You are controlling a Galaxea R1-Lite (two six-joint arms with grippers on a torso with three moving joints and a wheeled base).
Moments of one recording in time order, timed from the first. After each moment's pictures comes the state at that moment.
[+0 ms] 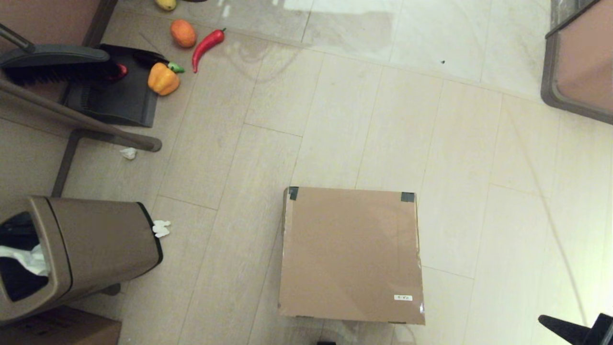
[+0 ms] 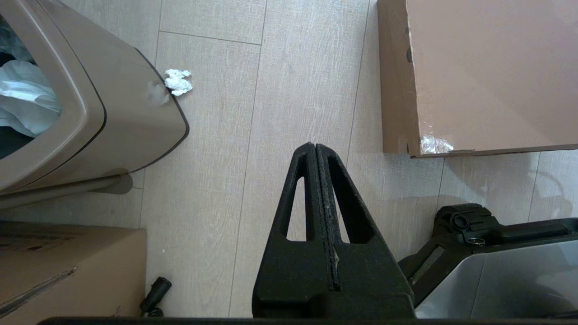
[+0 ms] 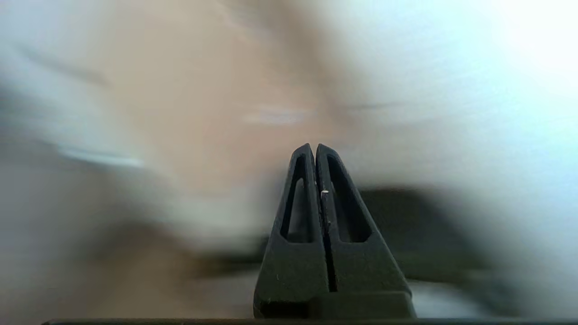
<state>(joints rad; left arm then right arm) 0.00 0.00 -0.01 0.03 -0.05 0.08 -0.41 1.19 0.00 -0.59 0.55 0.48</state>
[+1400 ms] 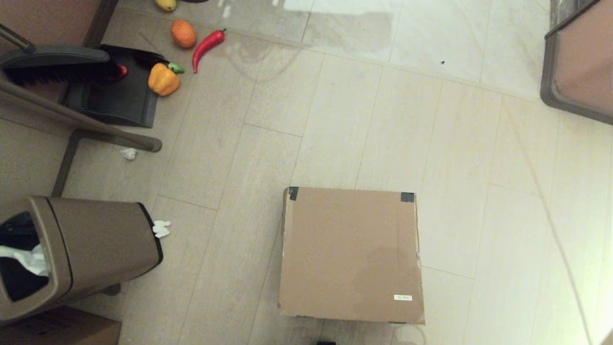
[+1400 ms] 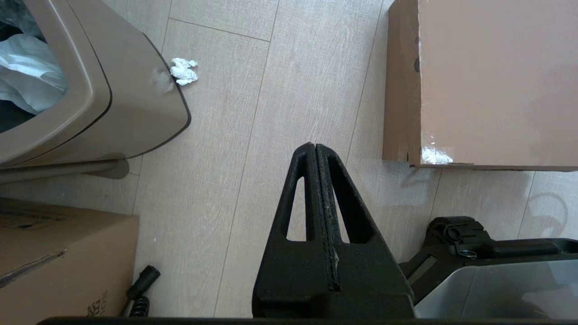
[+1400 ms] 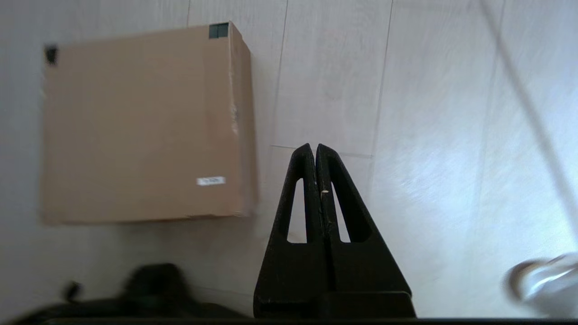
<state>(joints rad) 0.00 0.00 -0.01 0.03 0.00 0.01 -0.01 0.00 0.00 -0.04 -0.02 0.16</state>
